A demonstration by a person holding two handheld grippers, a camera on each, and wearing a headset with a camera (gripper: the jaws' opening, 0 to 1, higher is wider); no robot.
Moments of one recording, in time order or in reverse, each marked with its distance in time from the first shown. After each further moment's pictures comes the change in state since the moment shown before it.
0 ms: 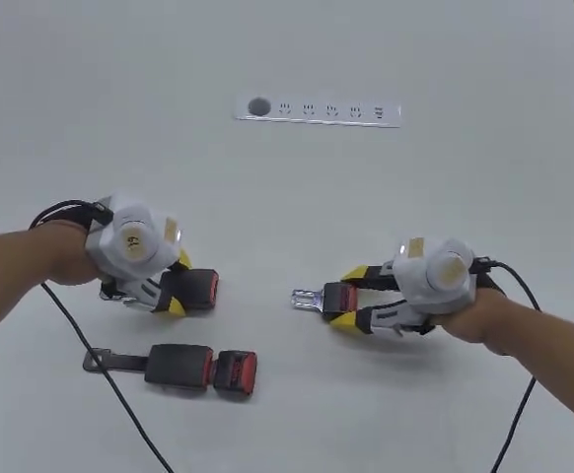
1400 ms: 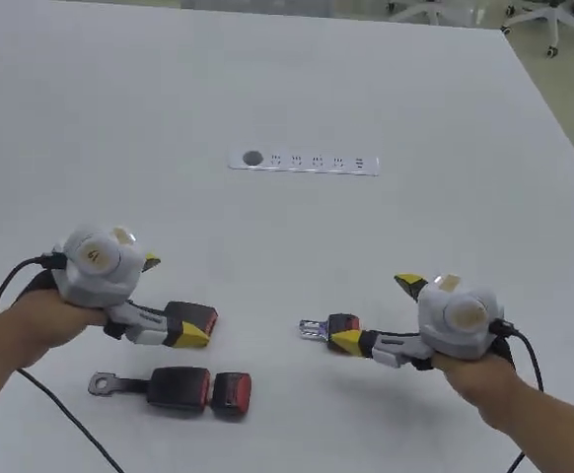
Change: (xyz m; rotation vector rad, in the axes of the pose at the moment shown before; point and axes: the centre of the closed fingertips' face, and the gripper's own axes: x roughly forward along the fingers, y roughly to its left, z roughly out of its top) left arm -0.065 0.004 0.026 -0.579 -0.370 0.339; right arm -0.069 -0.024 0.016 0.263 -0.203 -0.476
